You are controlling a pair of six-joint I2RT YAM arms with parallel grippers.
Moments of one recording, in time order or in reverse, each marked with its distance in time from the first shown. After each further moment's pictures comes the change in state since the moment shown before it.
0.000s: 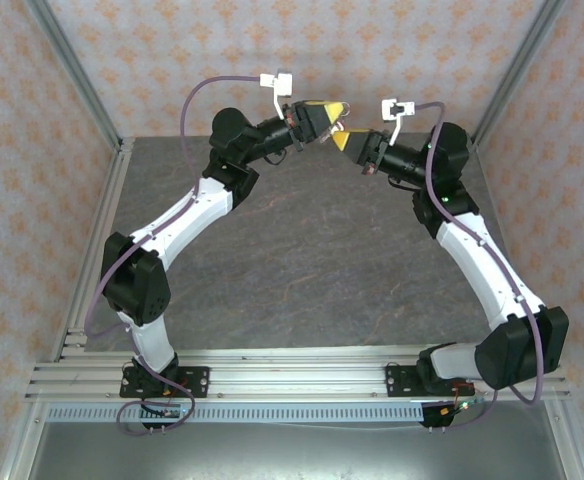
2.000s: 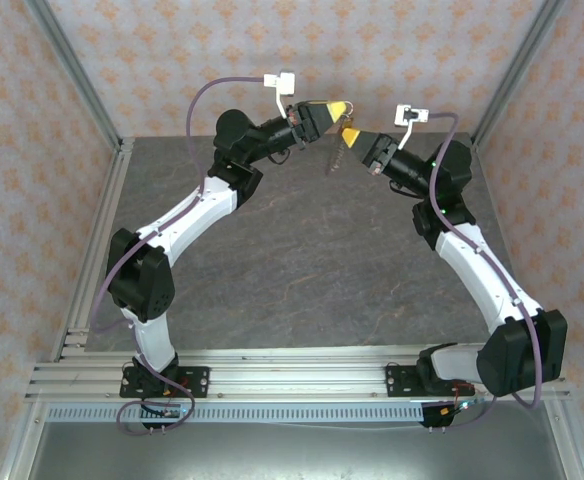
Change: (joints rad) left arm -0.005 0.035 0.015 0.053 -0.001 -0.080; right arm -0.023 -0.039 -0.148 0.262 0.090 0.238
